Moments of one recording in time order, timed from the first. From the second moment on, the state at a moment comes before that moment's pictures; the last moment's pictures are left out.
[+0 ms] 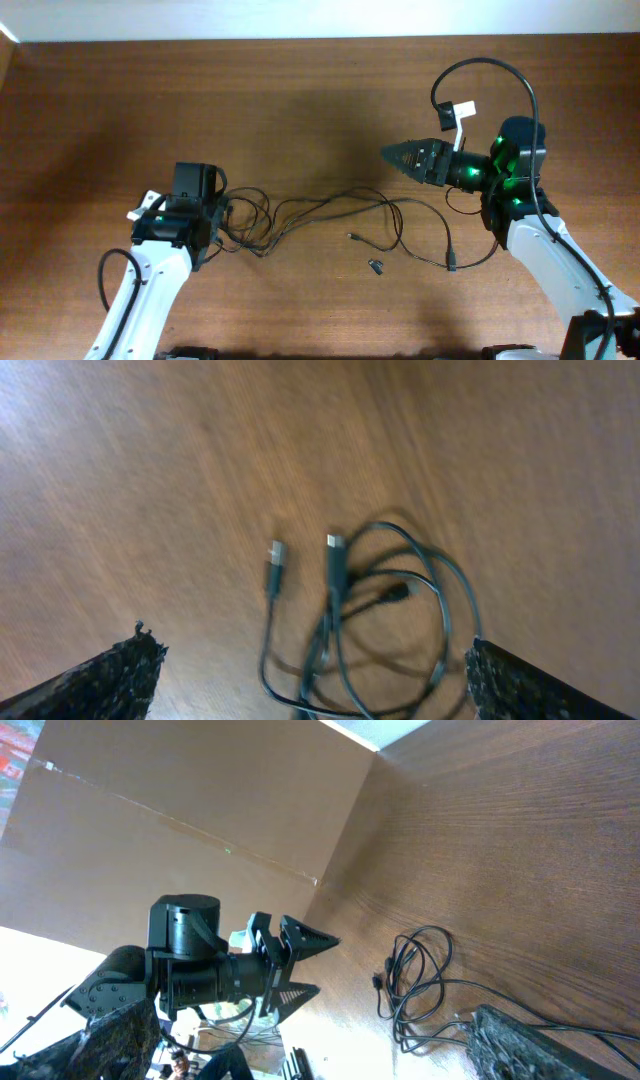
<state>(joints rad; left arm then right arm) -0.08 1.24 0.83 -0.82 -0.27 -1.24 0.06 1.44 0.77 0.37 -1.18 0.81</state>
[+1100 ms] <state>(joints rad) -0.27 1.68 0.85 -0.26 -0.06 -0.77 0.06 1.44 0.77 0.37 -1.18 0.81</state>
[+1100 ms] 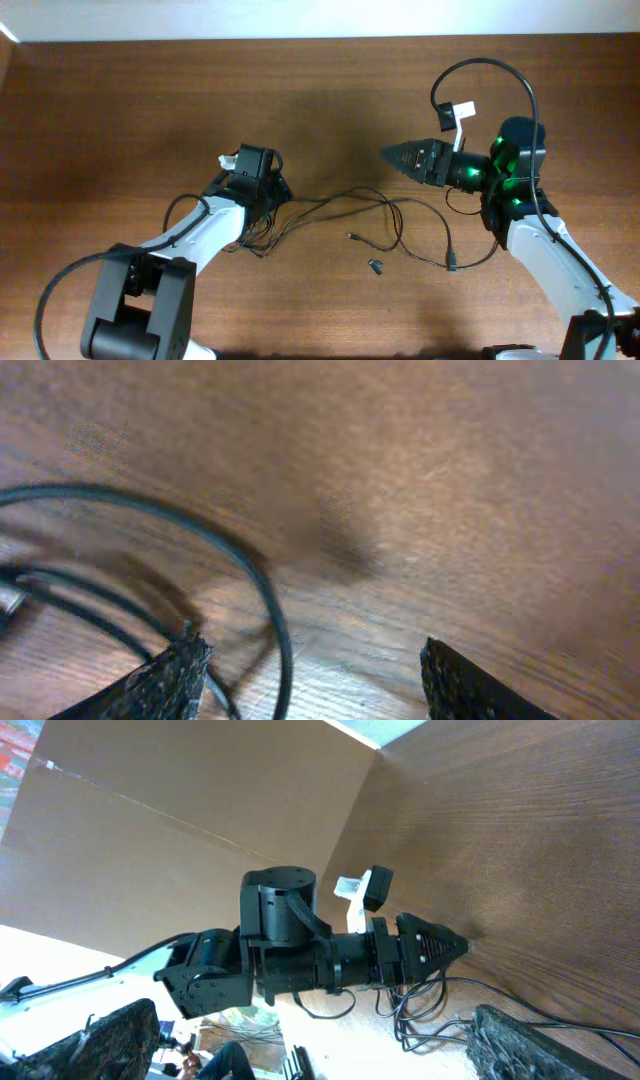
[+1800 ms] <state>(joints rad) -0.27 1.61 0.91 -0.55 -0.11 -0.69 0.06 1.44 0.77 0.37 -1.19 0.81</state>
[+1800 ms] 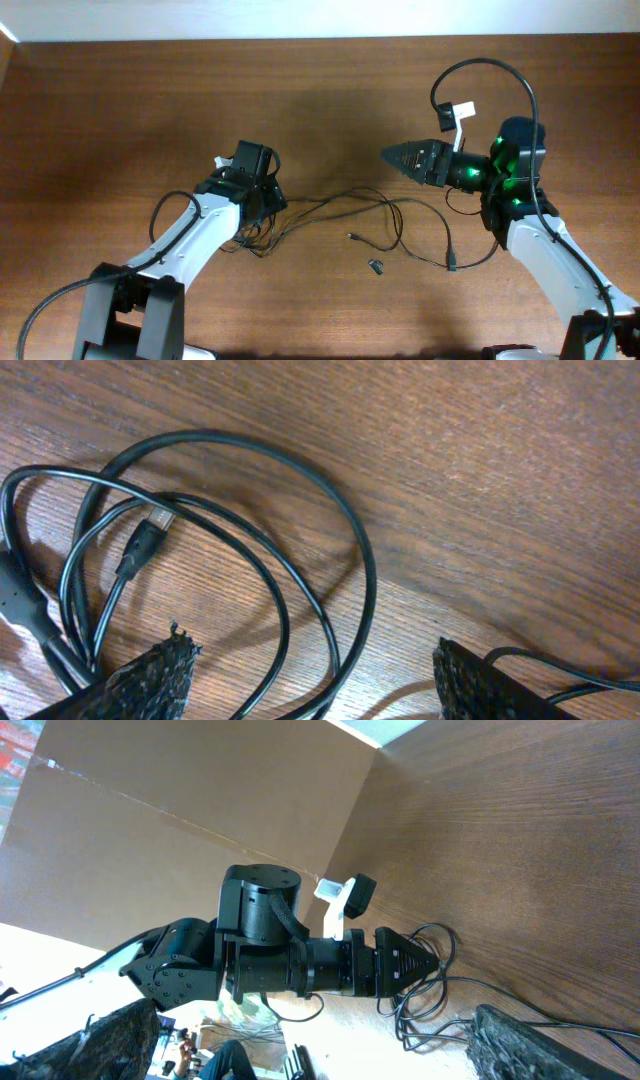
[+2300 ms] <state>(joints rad) -0.28 1.72 0.92 -0.57 -0.08 -0.69 0.06 1.44 0.77 0.37 -1.19 0.81</state>
